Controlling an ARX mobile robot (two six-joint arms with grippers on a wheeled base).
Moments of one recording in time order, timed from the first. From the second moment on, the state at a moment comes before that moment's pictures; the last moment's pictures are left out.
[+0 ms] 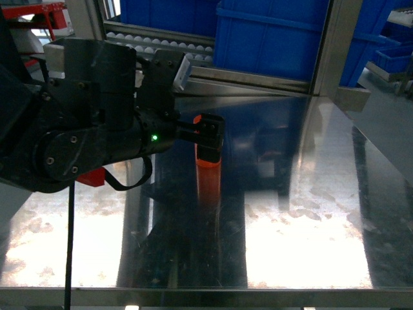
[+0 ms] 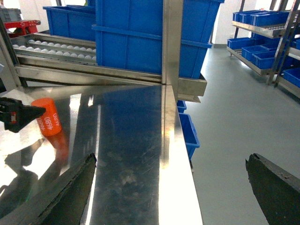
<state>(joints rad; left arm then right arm) -0.34 2.18 1.15 0.71 0.16 0.03 0.00 0.00 0.01 -0.01 0.00 0.00</state>
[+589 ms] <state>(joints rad) -0.37 2.39 1.38 0.65 0.10 -0.03 0.00 0.00 0.01 -0.01 0.00 0.00</state>
